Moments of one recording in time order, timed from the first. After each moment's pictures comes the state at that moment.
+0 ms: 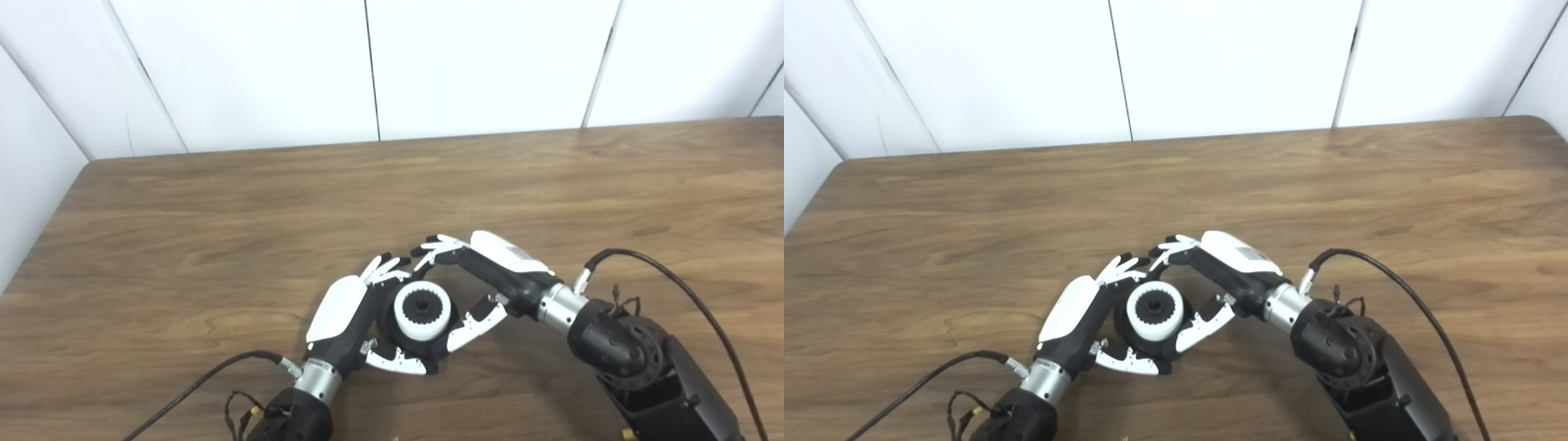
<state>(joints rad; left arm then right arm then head) 0.03 0.11 -0.37 -0.22 0.67 0.12 -0.11 -0.25 -0.32 0.40 -0.32 -0.50 0.22 0.48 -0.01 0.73</state>
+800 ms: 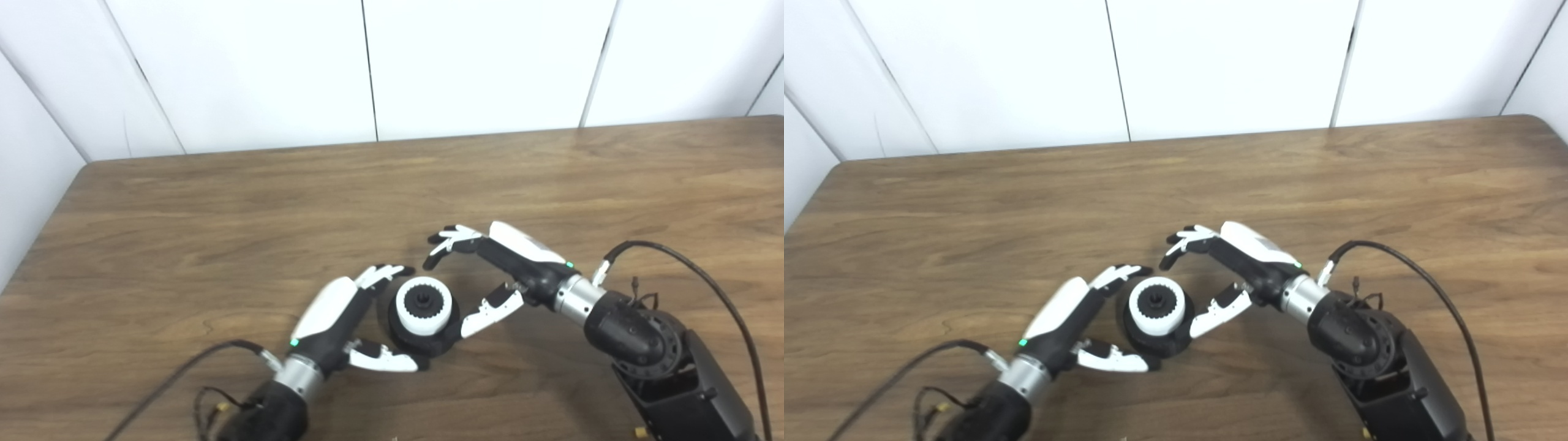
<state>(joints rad) 0.02 0.20 -0.31 -0.38 0.59 0.30 -0.34 -0.25 -0.33 0.31 -0.31 -0.46 0.23 0.51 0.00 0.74</state>
